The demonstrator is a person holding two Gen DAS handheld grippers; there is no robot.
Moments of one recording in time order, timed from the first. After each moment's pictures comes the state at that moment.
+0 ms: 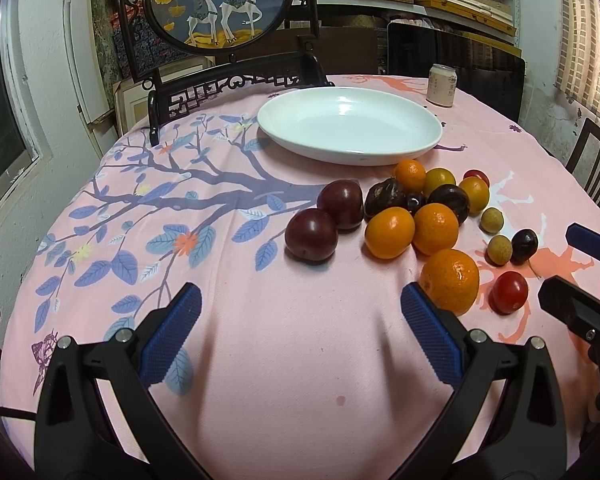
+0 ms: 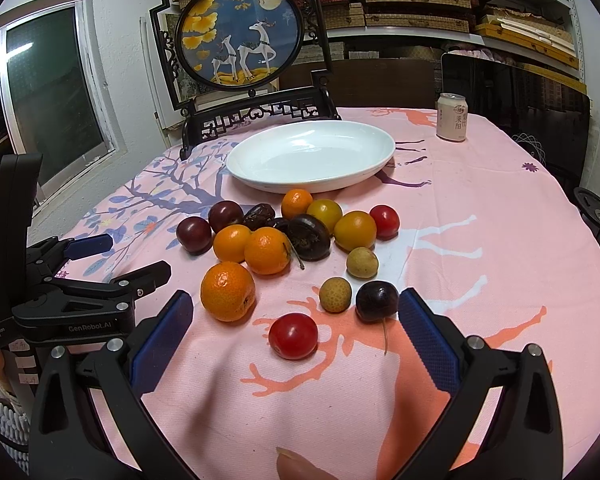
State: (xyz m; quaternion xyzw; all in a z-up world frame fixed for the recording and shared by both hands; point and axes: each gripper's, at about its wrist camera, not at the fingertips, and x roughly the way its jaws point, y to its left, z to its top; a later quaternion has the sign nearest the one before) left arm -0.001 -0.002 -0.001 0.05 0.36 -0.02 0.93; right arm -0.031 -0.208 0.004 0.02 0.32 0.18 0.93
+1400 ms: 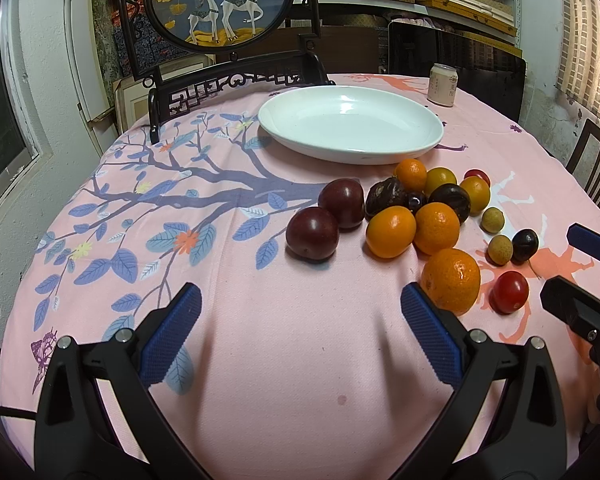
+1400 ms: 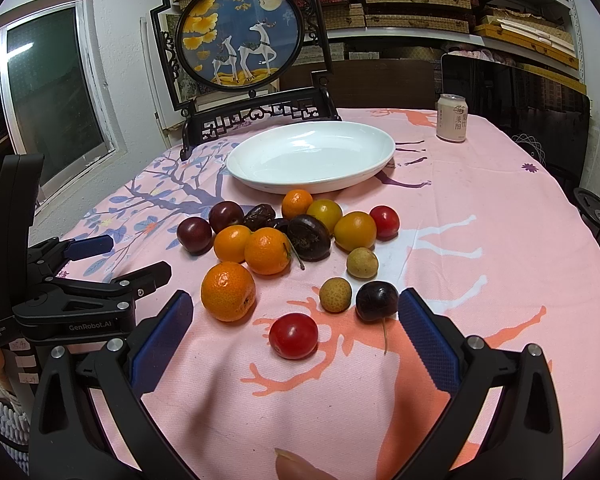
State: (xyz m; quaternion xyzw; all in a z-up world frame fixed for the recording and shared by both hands) left arm -0.001 -0.001 -0.001 0.05 0.36 -0.02 0.93; right arm -0.032 -0.208 0.004 0.02 0.32 0.18 0.93
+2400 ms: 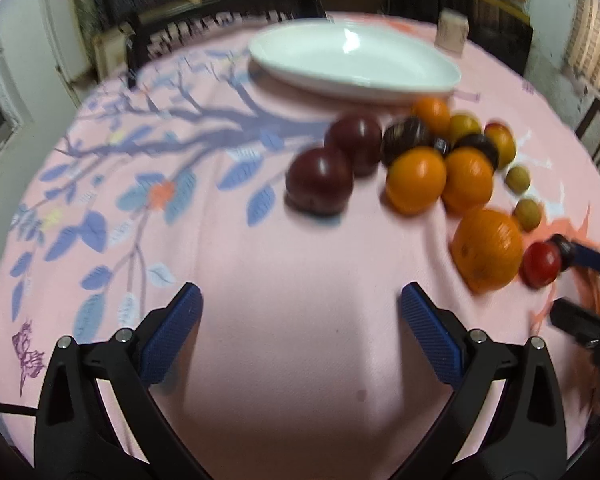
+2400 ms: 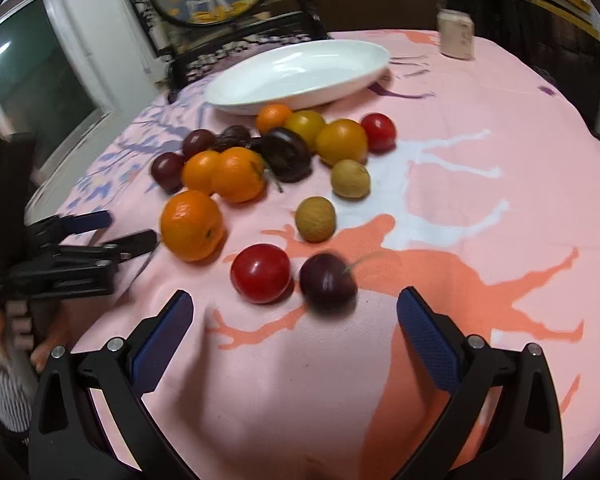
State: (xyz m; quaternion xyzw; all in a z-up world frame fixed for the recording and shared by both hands) left arm 0.030 0.007 -0.039 0.05 0.48 -0.04 0.88; right arm -0.010 -0.227 -0.030 0.03 0.45 0.22 0.87
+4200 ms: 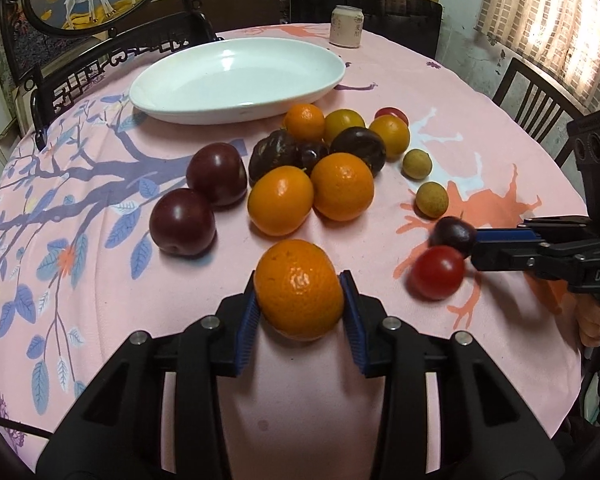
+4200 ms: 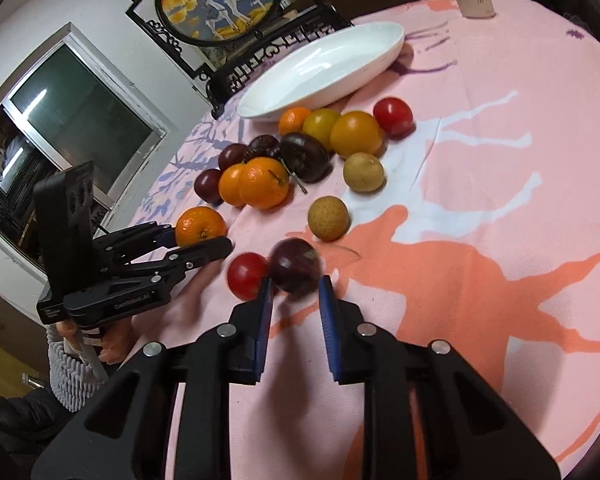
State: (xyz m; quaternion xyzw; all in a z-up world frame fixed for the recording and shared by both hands) left arm 0.025 -0.038 -0.026 0.08 0.45 -0.19 0.87; right arm 0.009 -0.262 -0.043 0.17 0.46 0.31 0.81
